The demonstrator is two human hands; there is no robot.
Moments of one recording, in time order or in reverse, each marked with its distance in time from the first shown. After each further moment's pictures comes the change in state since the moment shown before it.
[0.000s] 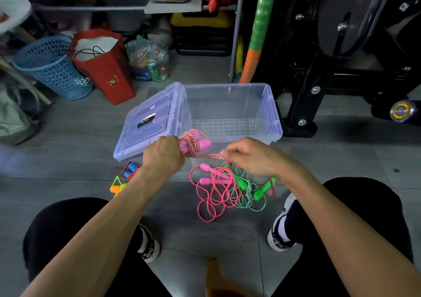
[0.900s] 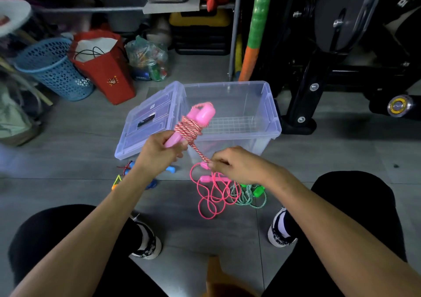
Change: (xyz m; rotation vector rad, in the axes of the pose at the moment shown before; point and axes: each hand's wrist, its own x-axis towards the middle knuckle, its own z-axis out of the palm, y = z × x) left_hand -0.018 -0.023 0.001 -1.096 -0.010 0.112; right_hand 0.009 0.002 0.033 -0.161 -0.026 -0.174
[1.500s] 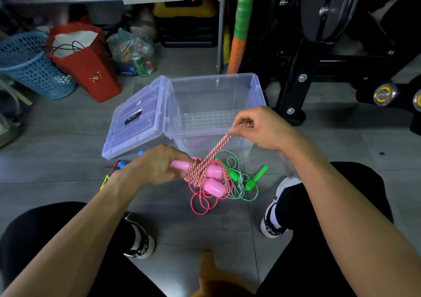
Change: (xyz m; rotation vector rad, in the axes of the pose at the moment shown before) left_hand 0.008 -0.006 0.007 0.799 -0.566 0.269; right_hand -0.016 0.041 -0.066 0.077 0.329 0.133
